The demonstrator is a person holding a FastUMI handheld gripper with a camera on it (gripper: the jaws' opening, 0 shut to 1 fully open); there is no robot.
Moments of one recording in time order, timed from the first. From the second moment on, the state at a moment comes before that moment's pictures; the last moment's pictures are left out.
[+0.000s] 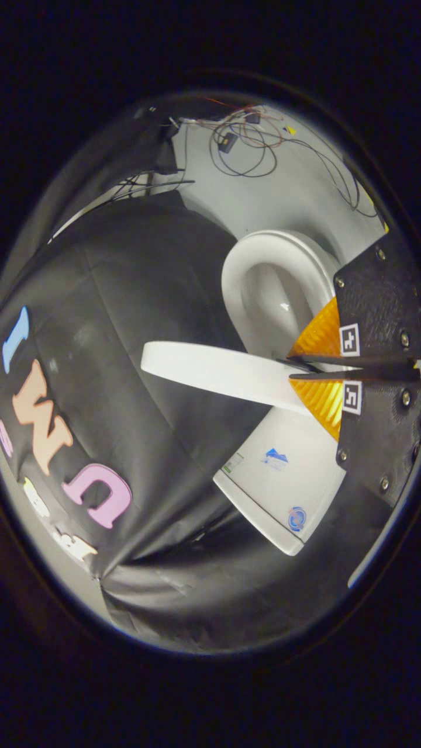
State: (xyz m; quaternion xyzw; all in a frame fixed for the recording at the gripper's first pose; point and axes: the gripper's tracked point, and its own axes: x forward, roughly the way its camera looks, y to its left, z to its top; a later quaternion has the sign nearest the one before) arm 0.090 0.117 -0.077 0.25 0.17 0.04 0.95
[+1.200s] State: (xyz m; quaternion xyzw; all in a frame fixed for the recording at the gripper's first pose) arm 0.083 0.147 -0.051 0.15 0.14 0.07 0.98
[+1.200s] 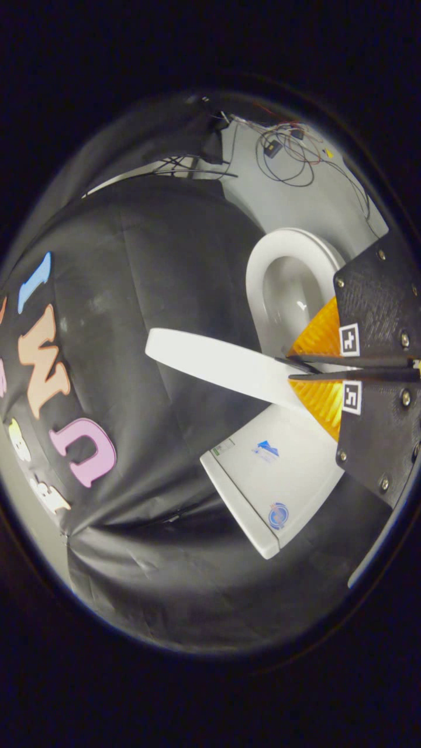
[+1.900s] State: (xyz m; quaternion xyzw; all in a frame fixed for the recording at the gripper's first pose) arm 0.081 0.173 -0.033 0.10 0.12 0.06 0.99
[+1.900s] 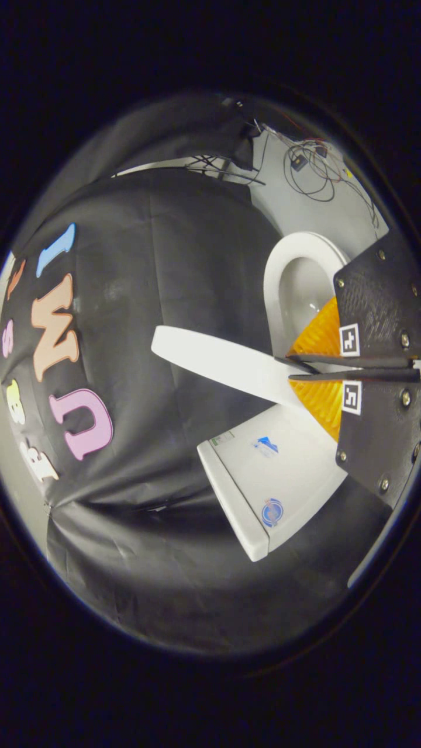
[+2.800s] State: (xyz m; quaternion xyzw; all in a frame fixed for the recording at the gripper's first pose) arm 0.075 0.215 -0.002 0.03 0.07 0.06 1.00
